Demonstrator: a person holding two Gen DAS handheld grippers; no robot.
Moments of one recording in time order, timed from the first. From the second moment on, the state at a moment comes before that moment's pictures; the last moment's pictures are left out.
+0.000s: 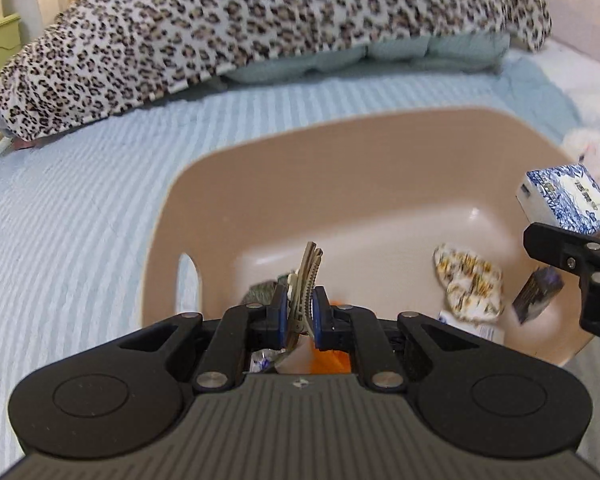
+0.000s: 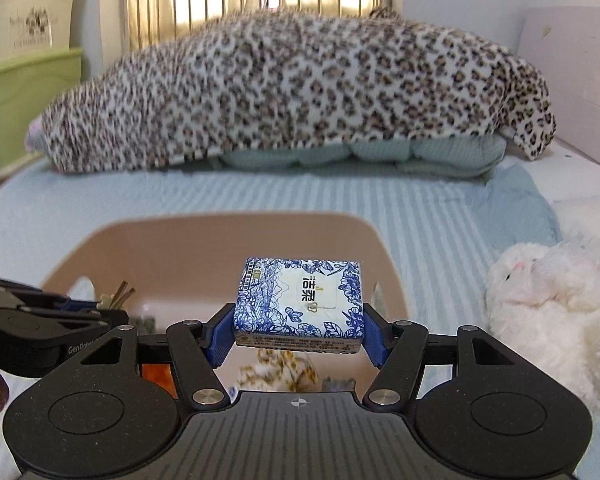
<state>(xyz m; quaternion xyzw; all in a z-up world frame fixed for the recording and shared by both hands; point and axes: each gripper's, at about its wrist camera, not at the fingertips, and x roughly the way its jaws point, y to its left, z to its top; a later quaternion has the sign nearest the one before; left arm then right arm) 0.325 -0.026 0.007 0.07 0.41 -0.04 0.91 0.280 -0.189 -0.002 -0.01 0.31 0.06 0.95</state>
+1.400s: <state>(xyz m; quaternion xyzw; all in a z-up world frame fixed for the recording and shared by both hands) 0.141 0.003 0.090 0.02 0.35 -0.02 0.94 0.103 -0.194 0.083 0.00 0.30 0.08 0.95</state>
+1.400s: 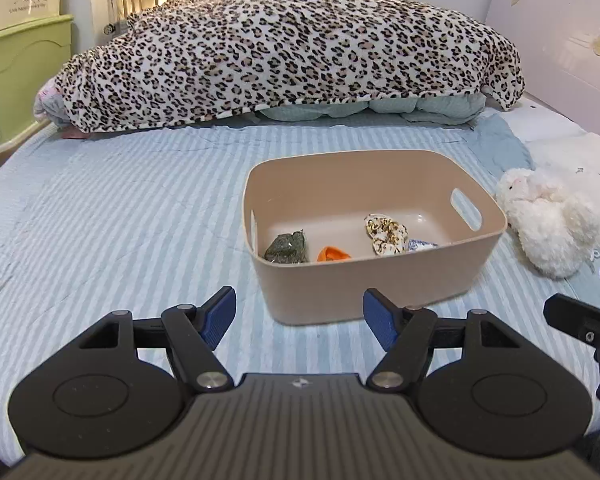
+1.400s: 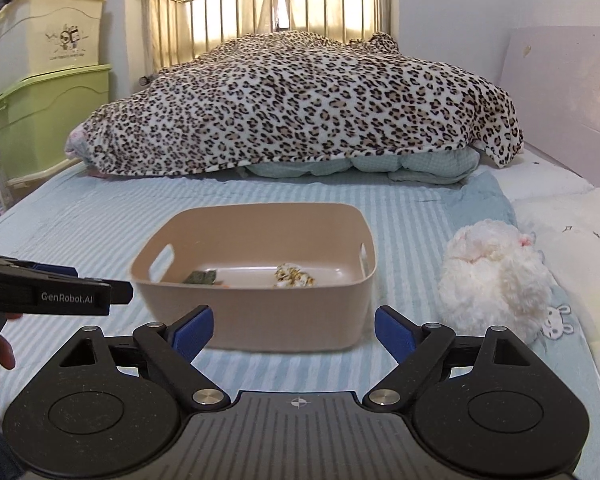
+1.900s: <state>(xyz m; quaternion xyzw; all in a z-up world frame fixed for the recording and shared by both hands) 0.063 0.011 0.098 0.01 0.34 -0.03 0.94 0.035 -0.187 0.081 0.00 0.30 0.09 0.95</state>
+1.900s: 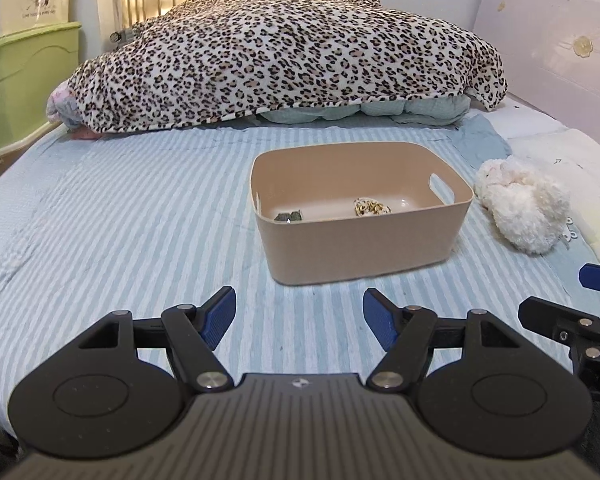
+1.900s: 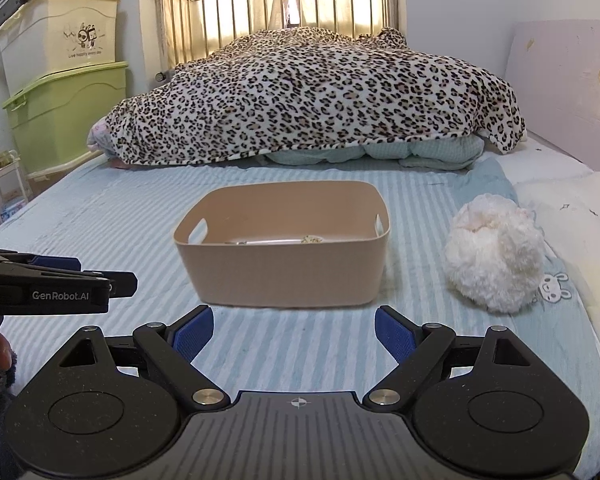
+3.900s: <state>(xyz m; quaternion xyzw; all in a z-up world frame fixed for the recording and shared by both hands) -0.066 0.025 0.106 0.01 0.32 -0.06 0.95 -0.069 -0.205 0.090 0.01 0.30 0.11 0.95</state>
